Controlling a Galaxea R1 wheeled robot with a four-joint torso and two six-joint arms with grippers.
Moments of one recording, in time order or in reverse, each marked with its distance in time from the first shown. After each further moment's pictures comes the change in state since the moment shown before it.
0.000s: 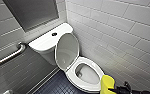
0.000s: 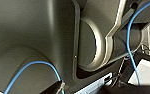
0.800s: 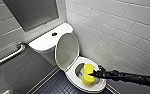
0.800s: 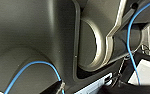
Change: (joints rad) left arm 0.000 0.000 0.000 0.000 0.000 0.000; right arm 0.227 0.468 -0.333 0.000 -0.207 0.086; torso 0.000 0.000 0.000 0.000
